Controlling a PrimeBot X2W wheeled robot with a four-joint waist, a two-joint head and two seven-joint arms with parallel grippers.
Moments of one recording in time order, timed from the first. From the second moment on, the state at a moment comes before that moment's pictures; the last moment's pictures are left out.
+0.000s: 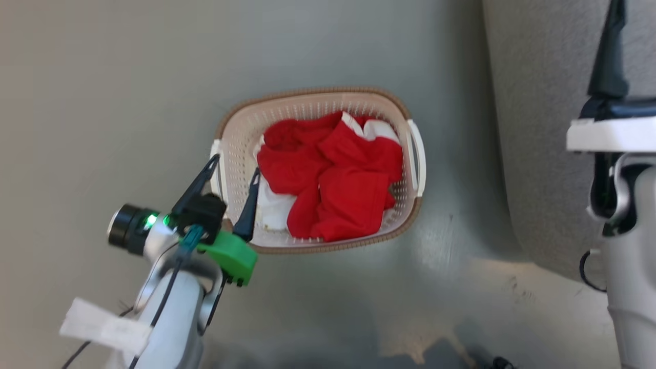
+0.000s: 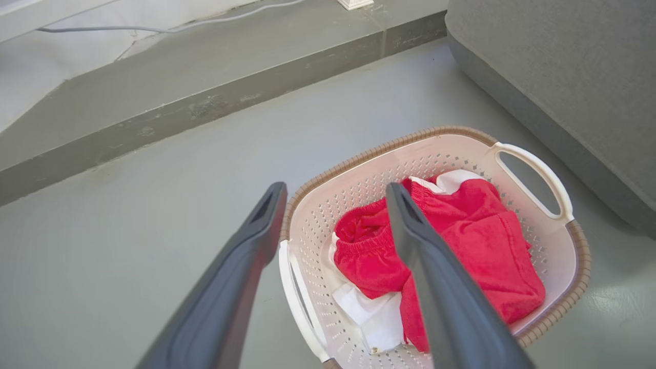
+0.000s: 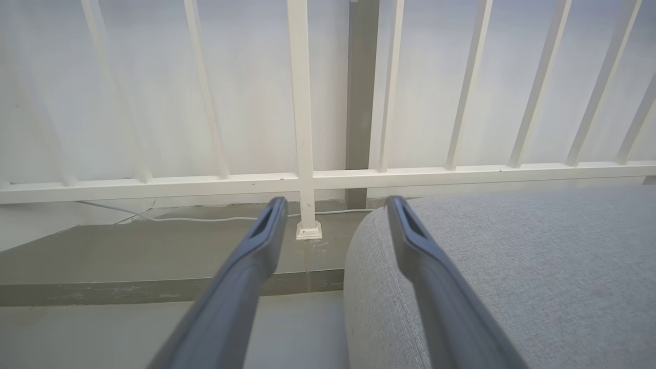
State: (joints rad) left arm -0.35 0.05 -0.34 0.32 -0.03 -0.05 -0.18; right arm -0.42 -0.16 0.01 0.00 0.16 -0.10 -0.25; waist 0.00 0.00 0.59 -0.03
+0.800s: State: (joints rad) left arm -0.64 0.04 -0.56 0.54 0.00 -0.12 -0.12; right arm -0.61 -0.14 0.01 -0.06 0.13 -0.09 -0.26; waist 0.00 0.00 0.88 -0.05
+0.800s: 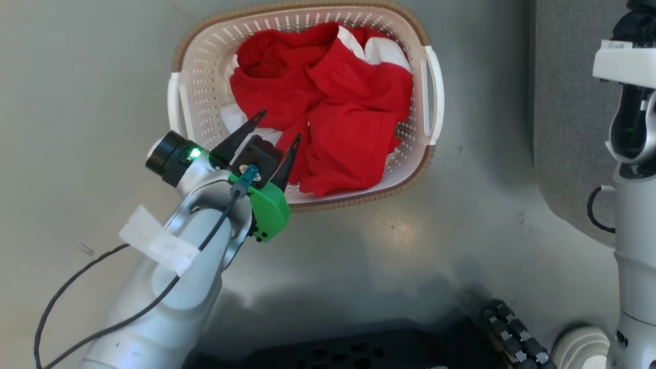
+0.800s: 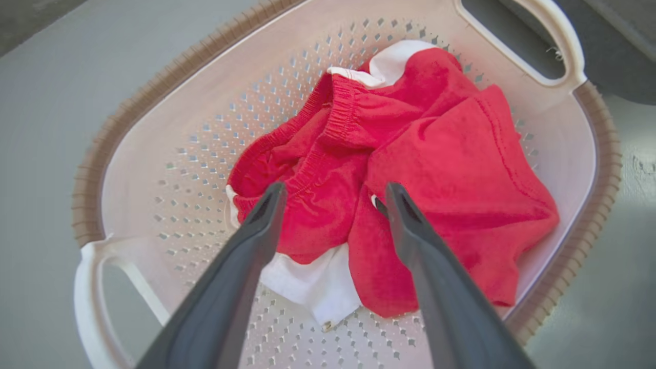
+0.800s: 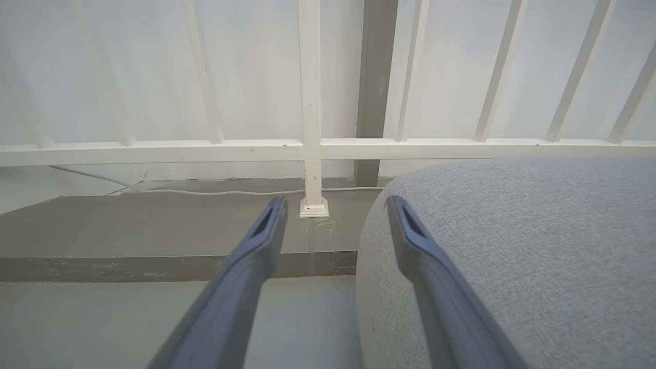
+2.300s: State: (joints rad) left arm -0.83 0.04 -0.75 0.79 -0.37 -0.12 0.02; right arm -0.67 -0.08 0.03 -0.07 0.10 -0.06 -0.26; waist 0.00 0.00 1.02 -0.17
